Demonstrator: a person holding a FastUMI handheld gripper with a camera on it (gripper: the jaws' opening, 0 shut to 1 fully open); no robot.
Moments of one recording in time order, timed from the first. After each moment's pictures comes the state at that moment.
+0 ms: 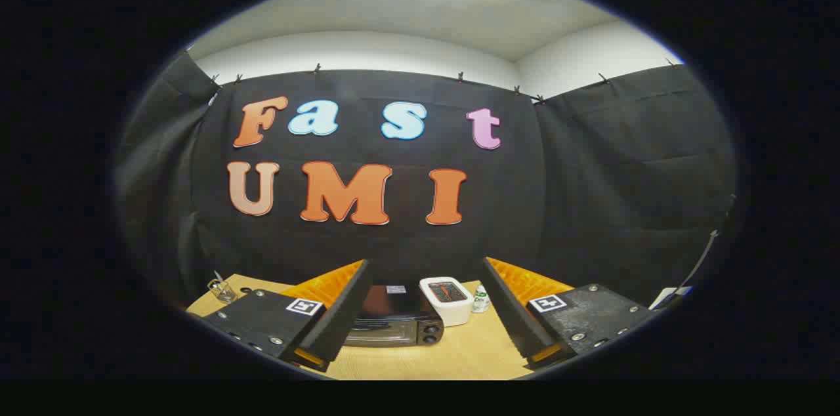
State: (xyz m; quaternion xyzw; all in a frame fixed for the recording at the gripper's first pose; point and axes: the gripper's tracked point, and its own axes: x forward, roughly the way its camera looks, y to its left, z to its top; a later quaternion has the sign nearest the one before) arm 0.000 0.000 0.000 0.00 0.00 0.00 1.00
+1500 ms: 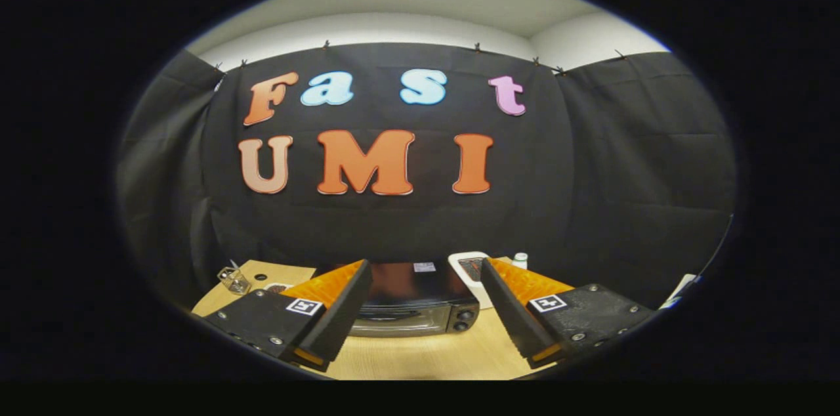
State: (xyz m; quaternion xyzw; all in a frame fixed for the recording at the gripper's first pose) arm 0.035 0.048 -0.077 0.01 0.08 0.04 1.00
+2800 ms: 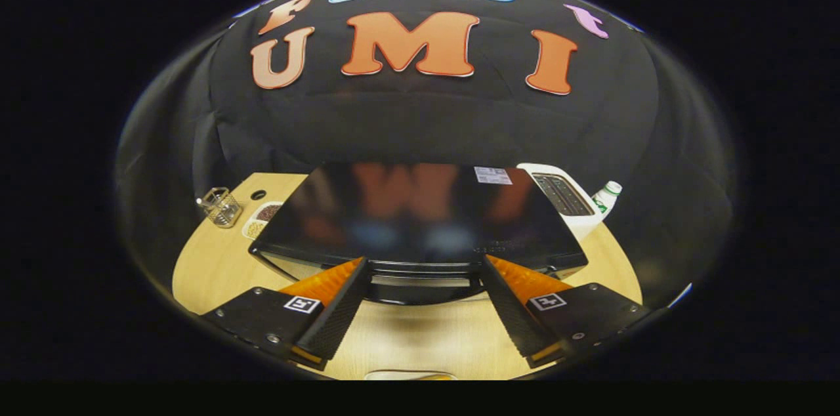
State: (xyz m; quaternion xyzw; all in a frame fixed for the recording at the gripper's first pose) arm 0.129 0.133 -0.278 -0.05 0.34 0.14 0.93
